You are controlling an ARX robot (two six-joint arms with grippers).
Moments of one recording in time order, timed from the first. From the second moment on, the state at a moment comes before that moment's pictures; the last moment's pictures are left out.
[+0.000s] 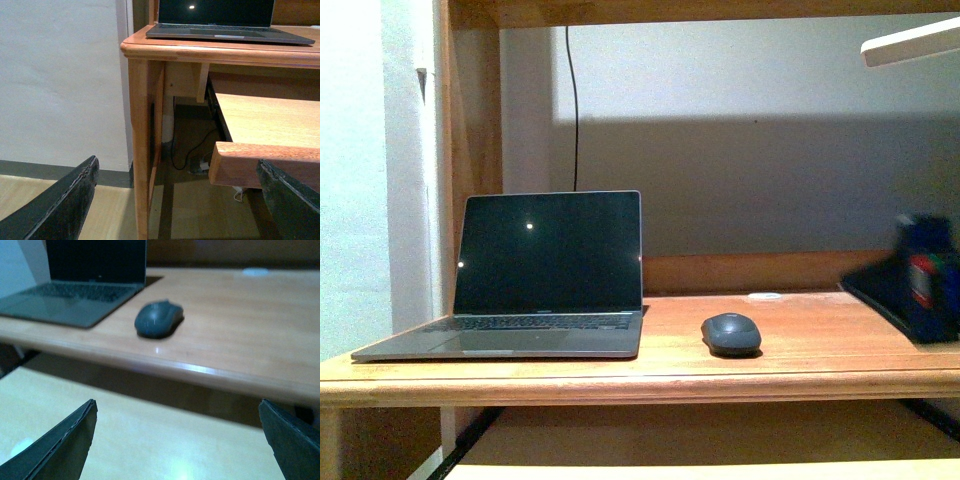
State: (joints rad) left arm -0.01 0.01 0.01 0.00 0.00 -0.01; right arm 0.21 1.13 0.62 0.46 -0.25 0.01
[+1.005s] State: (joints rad) left arm -0.01 0.01 0.01 0.00 0.00 -0.01; right arm 0.28 1.21 0.17 0.80 -0.27 0.01
